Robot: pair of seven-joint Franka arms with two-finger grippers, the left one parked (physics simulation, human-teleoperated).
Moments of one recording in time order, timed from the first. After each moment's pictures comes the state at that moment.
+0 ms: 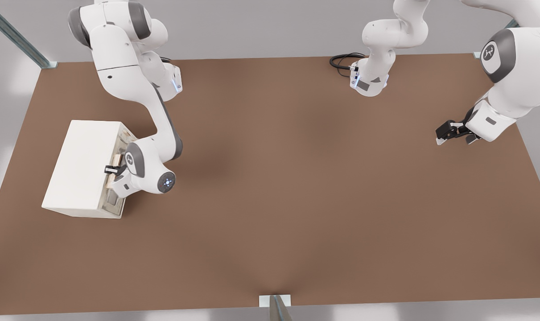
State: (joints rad) arm 0.42 0.44 -0.20 -1.87 -0.74 1.55 0.55
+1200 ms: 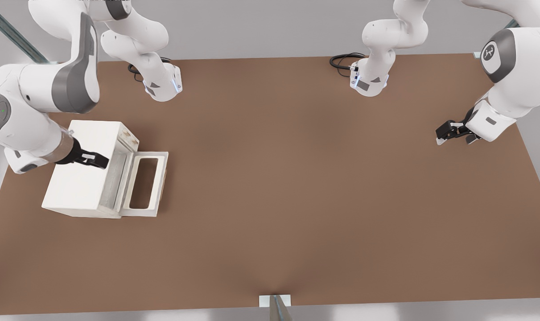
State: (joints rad) arm 0.24 0.22 -0.22 -1.32 -0.03 1.42 0.22
